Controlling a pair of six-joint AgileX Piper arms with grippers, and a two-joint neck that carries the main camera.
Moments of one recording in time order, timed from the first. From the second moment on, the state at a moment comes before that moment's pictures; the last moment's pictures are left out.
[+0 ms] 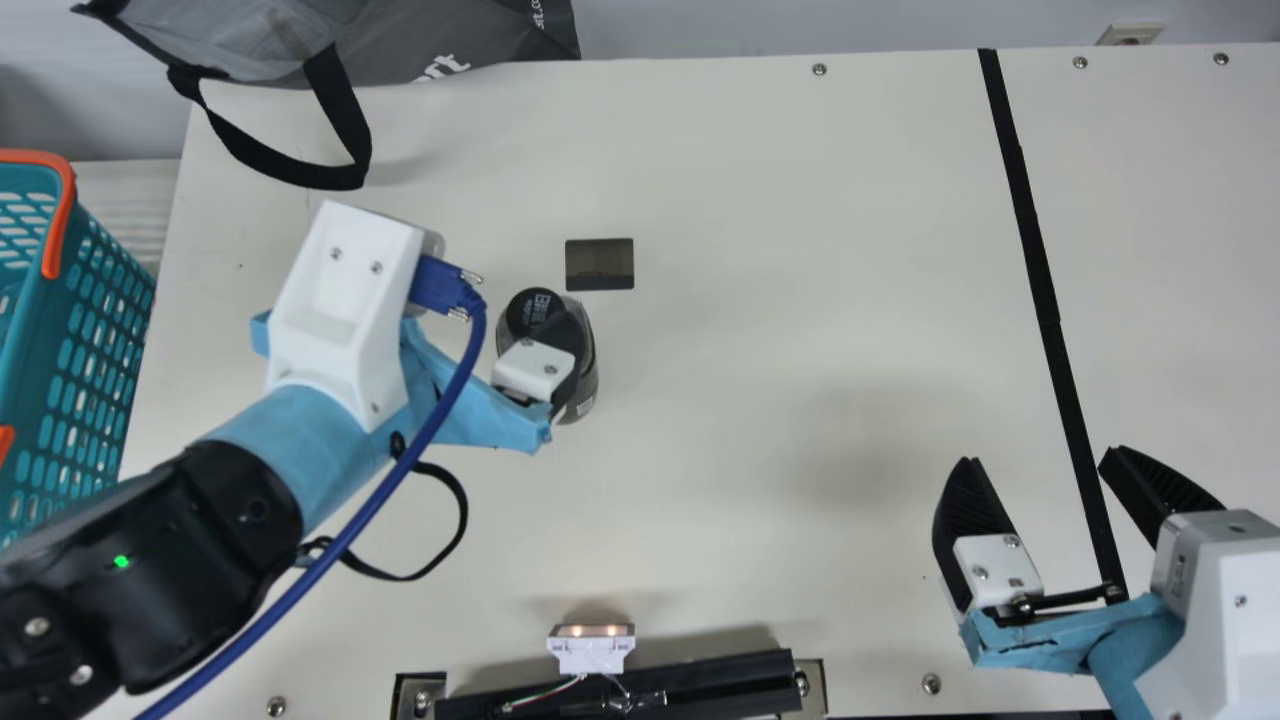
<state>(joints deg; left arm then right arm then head) -49.5 72.1 -49.4 36.6 27.6 -53.2 -4.0 13.5 -20.3 4.9 38.0 -6.4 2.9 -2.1</state>
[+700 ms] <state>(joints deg) -43.2 60.6 -51.6 41.4 32.1 -54.6 -4.0 13.5 -20.3 4.9 38.0 -6.4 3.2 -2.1</state>
